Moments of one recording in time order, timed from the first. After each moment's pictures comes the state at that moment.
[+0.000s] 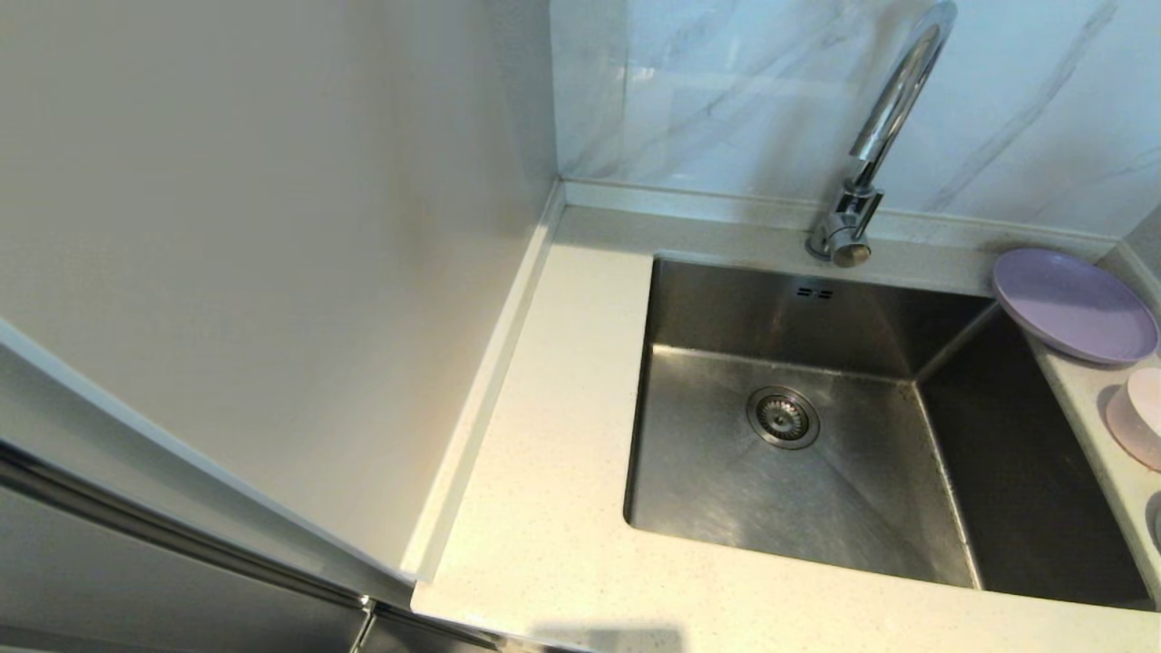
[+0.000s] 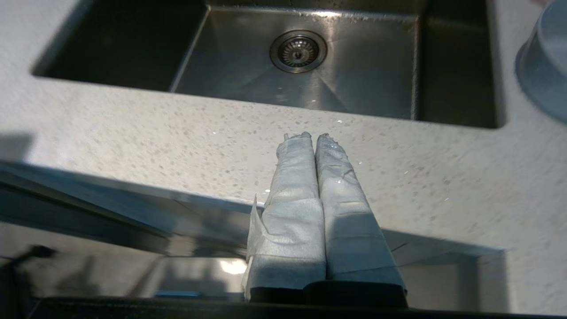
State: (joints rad) left arm 0.00 0.00 0.00 0.00 0.00 0.00; right arm 0.00 0.00 -0.04 0.10 0.02 0.10
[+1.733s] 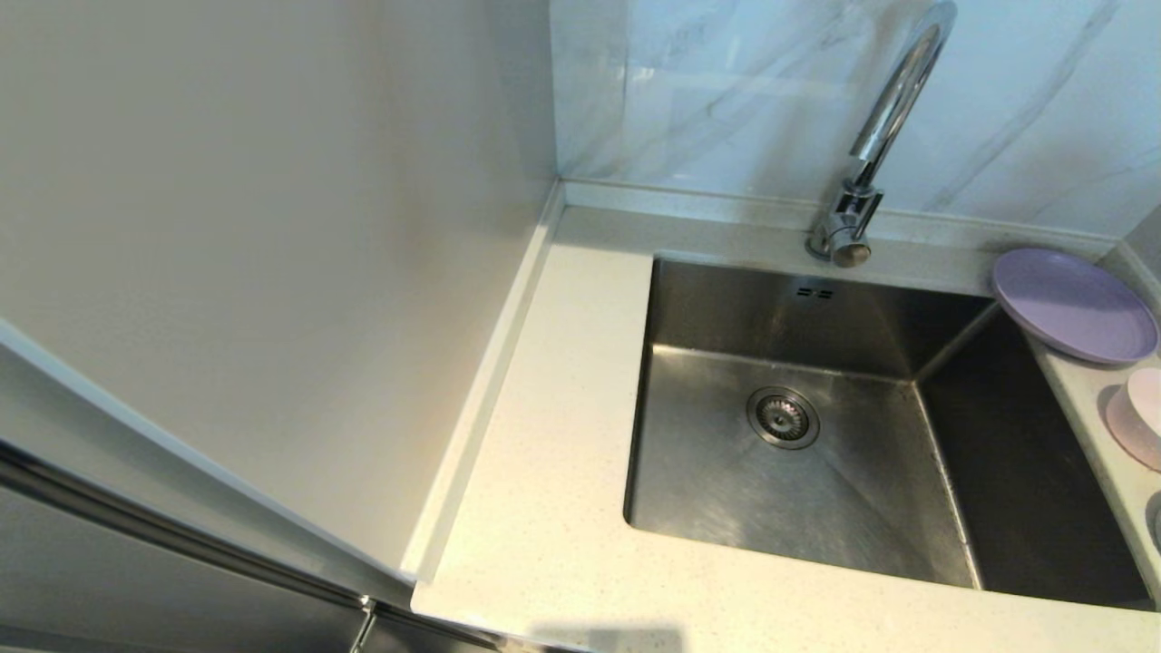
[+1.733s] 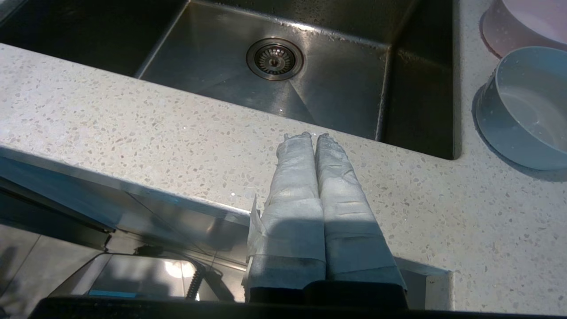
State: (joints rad) left arm 0.00 0.00 0.00 0.00 0.00 0.00; right arm 0.00 0.00 0.00 0.05 0.00 -0.04
